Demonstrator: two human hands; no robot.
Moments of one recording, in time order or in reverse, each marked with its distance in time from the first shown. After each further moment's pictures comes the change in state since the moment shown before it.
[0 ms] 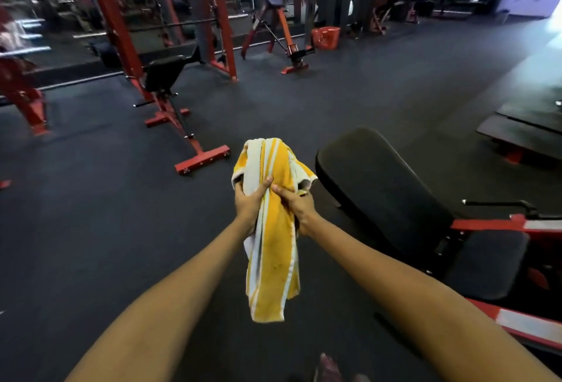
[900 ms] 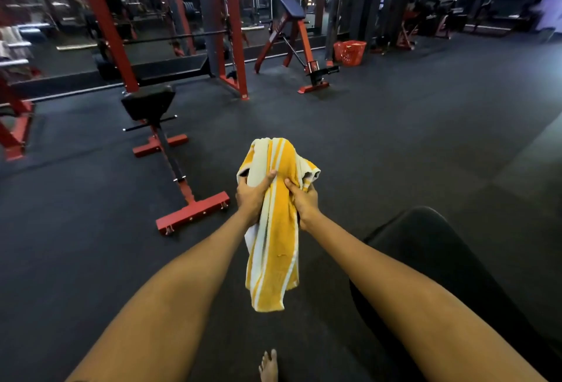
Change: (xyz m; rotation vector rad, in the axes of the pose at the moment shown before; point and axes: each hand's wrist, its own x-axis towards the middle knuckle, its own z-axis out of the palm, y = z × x) left_hand 0.631 0.067 0.144 0.102 0.060 0.033; right_hand 0.614 -0.156 0.126 0.008 0.015 -0.036
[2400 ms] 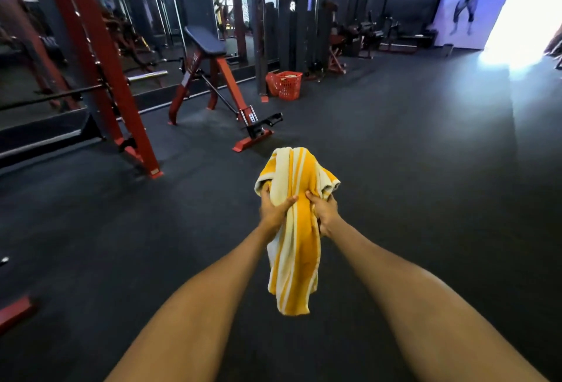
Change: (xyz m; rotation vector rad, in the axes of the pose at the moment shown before) left_hand 1.030 0.123 0.563 0.068 -0.445 0.111; right_hand 1.122 -0.345 0.001 0.036 0.360 -0.022
